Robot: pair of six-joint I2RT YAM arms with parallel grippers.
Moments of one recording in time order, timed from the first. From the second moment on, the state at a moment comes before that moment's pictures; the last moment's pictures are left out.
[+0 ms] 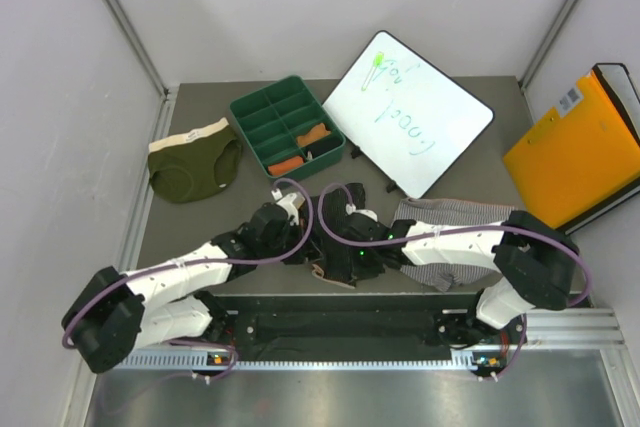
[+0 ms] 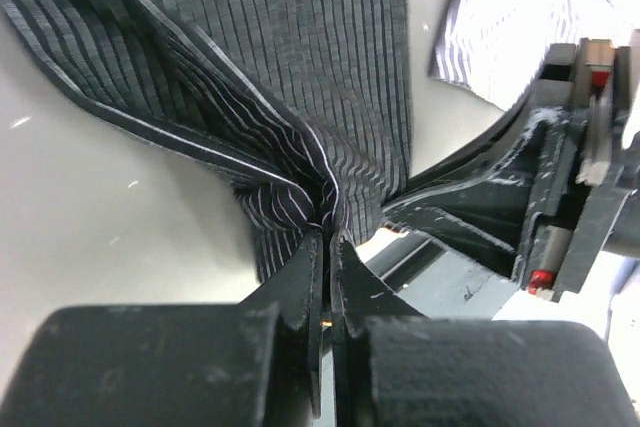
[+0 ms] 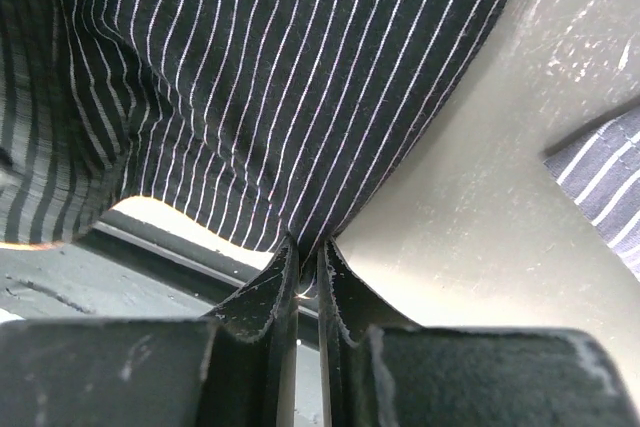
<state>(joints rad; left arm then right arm) -0.75 1.08 0.42 -0.05 0.23 -0.78 1.08 1.53 0.78 -0.39 0.00 0.90</state>
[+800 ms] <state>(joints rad) -0.96 1.34 0.48 0.21 0.20 -0.84 1.08 1.52 0.76 -0.36 0.00 0.93</state>
